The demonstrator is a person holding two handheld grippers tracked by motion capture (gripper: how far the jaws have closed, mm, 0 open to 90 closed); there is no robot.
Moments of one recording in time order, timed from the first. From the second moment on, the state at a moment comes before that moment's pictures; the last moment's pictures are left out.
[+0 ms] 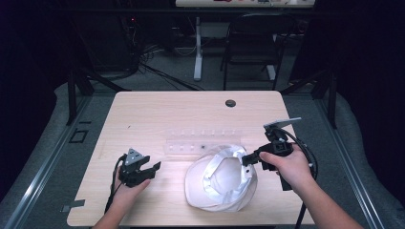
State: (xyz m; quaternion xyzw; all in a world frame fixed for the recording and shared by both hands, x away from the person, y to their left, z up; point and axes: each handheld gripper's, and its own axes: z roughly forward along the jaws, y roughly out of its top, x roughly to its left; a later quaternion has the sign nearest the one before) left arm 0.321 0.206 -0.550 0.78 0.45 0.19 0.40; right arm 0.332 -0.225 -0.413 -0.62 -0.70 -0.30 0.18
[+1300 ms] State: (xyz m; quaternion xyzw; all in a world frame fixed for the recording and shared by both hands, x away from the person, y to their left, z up) left arm 0.316 0.201 -0.546 0.78 0.44 0.19 0.41; right arm 0.339 -0.227 -0.346 -0.59 -0.68 -0.39 0.17
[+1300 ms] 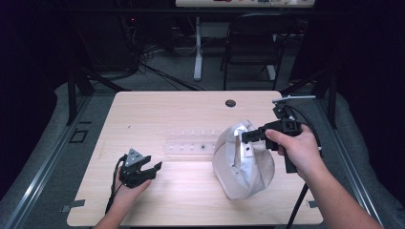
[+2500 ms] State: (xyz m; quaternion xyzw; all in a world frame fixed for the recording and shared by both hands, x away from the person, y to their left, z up) left arm 0.294 0.148 -0.513 0.81 0.35 0.17 0.44; right arm 0.385 -0.198 -0.302 -0.59 -0.64 -0.46 0.16
